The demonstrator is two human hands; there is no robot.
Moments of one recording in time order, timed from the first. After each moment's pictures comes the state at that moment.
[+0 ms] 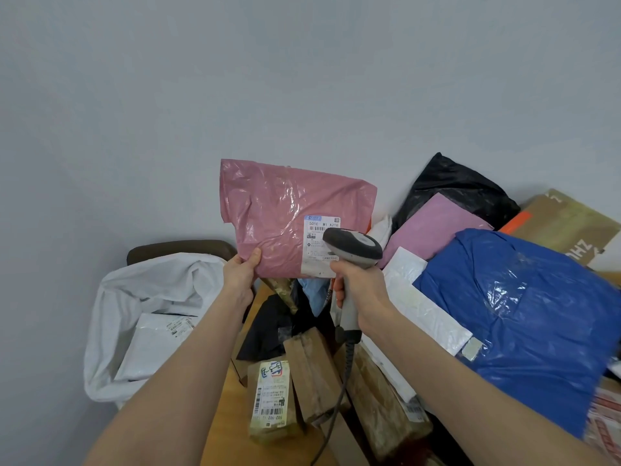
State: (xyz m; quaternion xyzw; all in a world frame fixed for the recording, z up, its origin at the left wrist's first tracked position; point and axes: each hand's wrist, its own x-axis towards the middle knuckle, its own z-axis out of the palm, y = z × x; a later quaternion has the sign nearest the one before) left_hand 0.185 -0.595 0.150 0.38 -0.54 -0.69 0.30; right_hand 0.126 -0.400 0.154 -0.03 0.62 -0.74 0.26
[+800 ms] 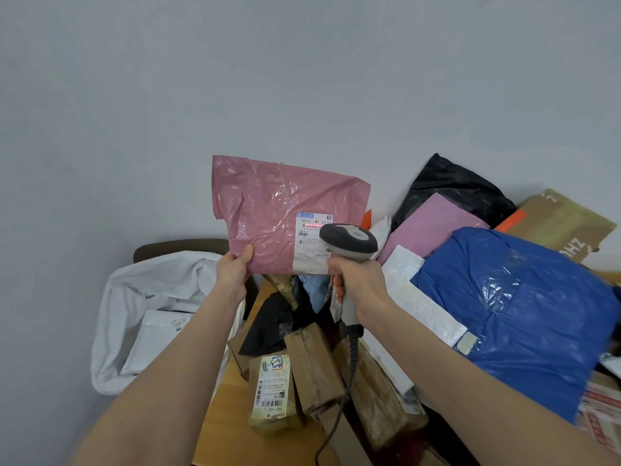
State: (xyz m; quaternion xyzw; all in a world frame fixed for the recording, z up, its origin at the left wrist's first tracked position) left_hand 0.200 -0.592 0.159 0.39 -0.55 -0.67 0.32; right_hand 0.138 -0.387 0.170 -0.06 0.67 -0.70 0.25
